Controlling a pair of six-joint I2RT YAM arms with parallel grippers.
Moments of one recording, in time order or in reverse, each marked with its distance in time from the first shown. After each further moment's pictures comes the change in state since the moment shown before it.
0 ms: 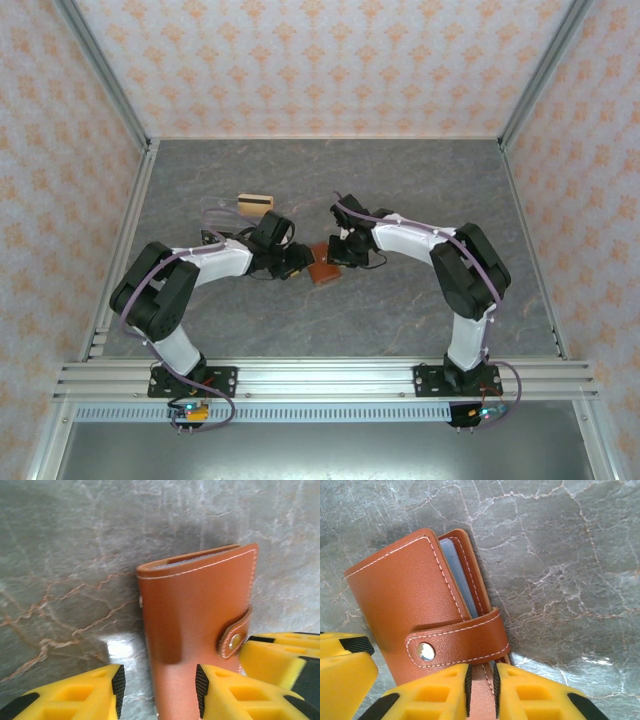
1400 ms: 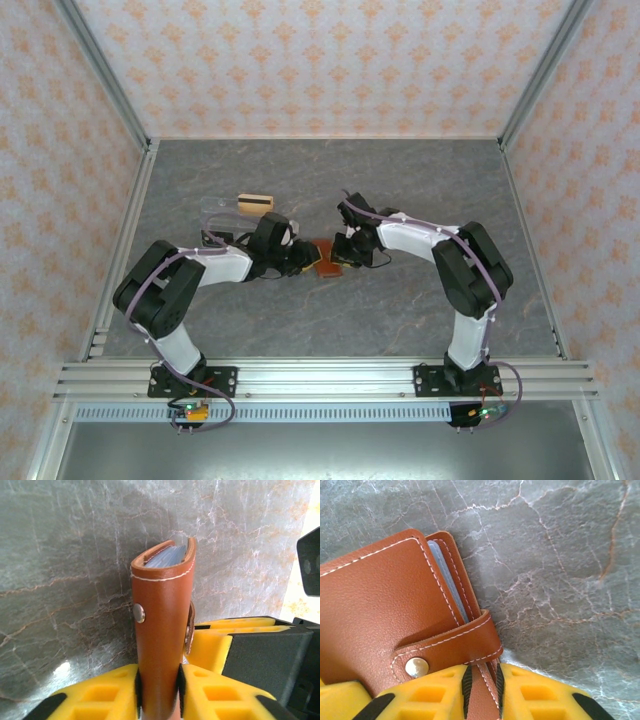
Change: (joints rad) left arm -0.001 0.018 -0.078 0.301 0.117 -0.063; right arm -0.041 -0.007 -0.026 0.021 -0.041 0.040
